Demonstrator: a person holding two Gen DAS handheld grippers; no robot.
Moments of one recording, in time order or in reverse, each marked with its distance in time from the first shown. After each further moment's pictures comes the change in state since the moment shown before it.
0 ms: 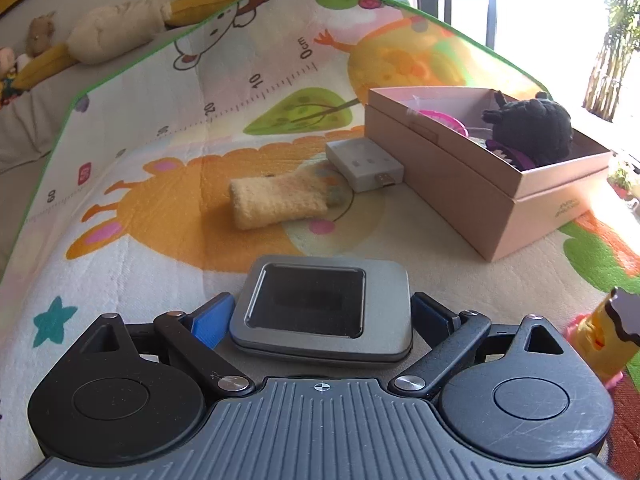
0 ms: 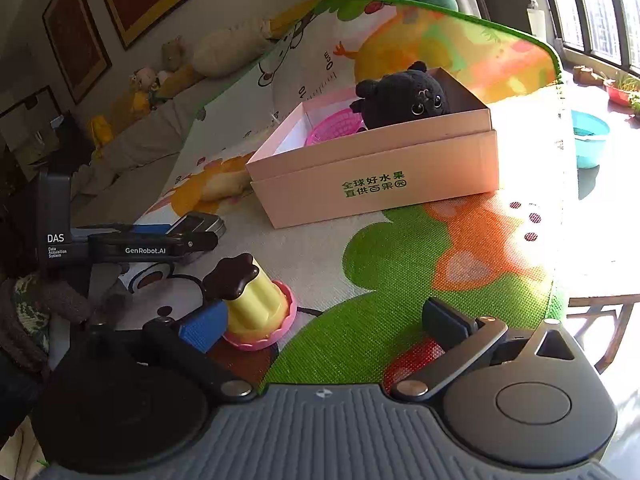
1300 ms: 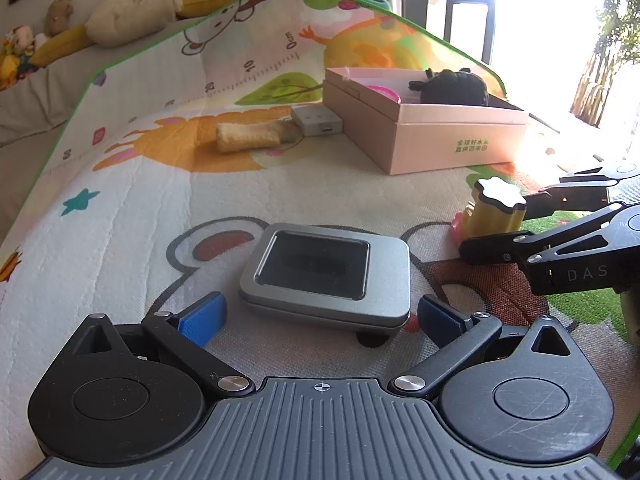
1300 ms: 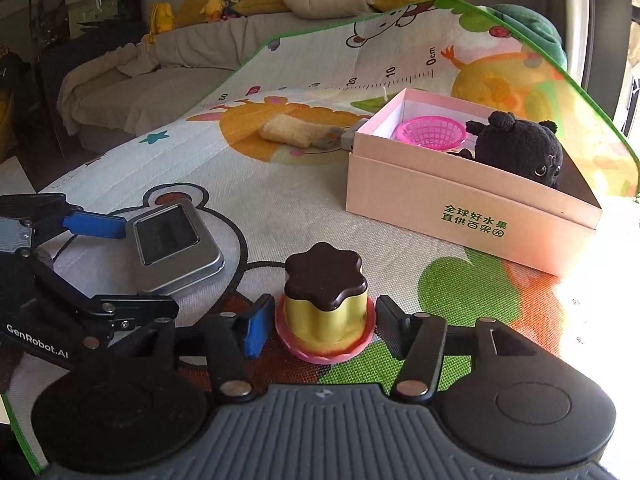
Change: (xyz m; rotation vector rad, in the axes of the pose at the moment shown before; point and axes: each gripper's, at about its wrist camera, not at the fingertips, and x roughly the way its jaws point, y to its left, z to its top) left arm -0.073 -0.042 -0.061 -0.067 0.004 0.021; right arm 0.021 0.069 -0.003 -0.448 0.100 -0.060
